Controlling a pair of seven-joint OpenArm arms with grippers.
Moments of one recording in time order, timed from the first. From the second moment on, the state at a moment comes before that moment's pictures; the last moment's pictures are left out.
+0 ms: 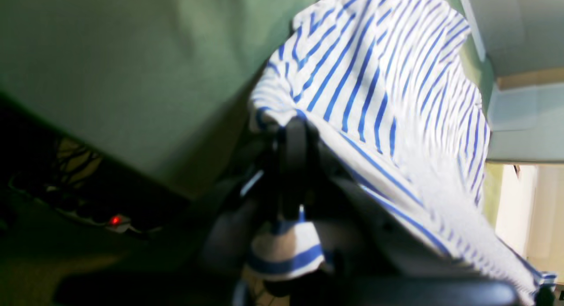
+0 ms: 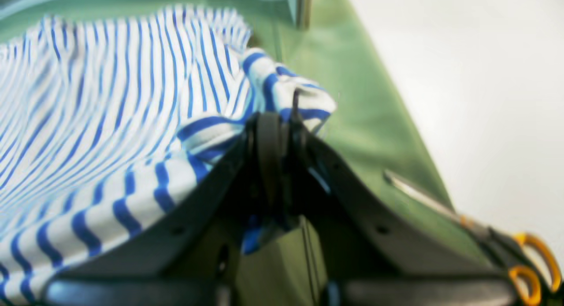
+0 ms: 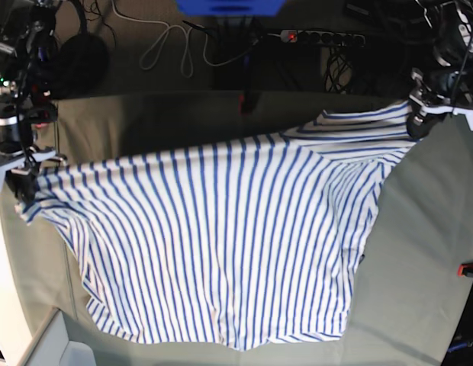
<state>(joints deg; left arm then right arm) 27.4 -2.6 -39.9 104.0 -56.1 -8.1 44.8 -18.7 7.2 31.3 102.6 14.6 17.0 -17.3</state>
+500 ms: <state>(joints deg) 27.1 -0.5 -39.8 103.6 -55.7 -7.8 45.4 -19.6 9.1 31.6 92.2 14.3 17.0 -16.6</state>
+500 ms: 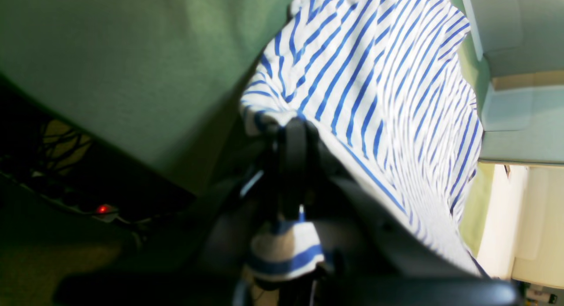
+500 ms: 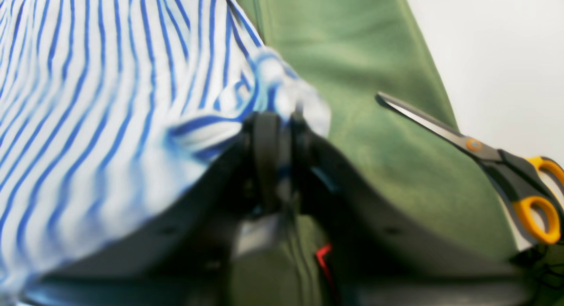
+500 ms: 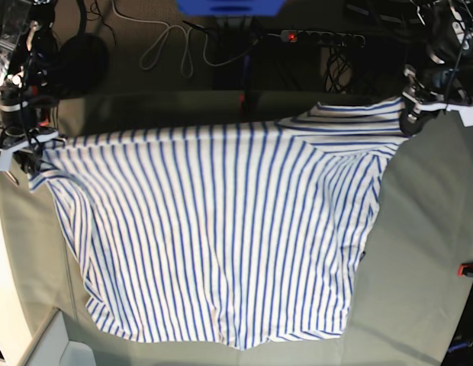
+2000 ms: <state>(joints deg) -8.9 -9.3 -48.1 75.7 -54.0 -7.2 65.1 -21.6 -2.8 -17.6 92.8 13.7 16.1 -16.0</state>
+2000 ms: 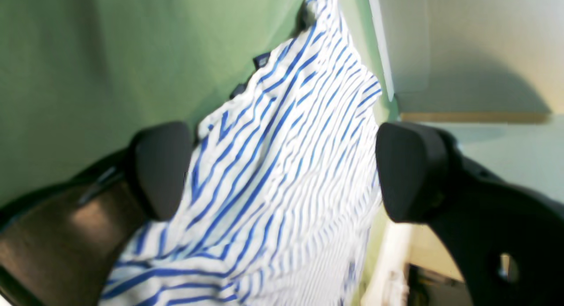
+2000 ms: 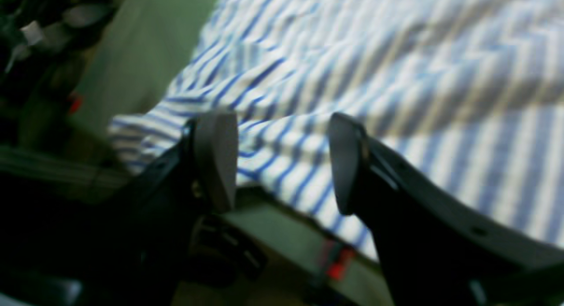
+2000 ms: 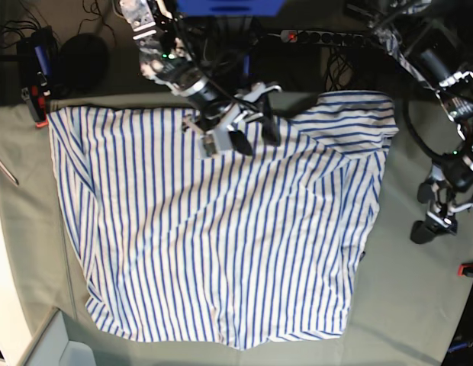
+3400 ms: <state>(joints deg) -8.0 -7.2 -22.0 60.8 -37.3 -7.8 40.2 -25.4 5.7 -19.1 92.7 13.7 16.1 -16.2</state>
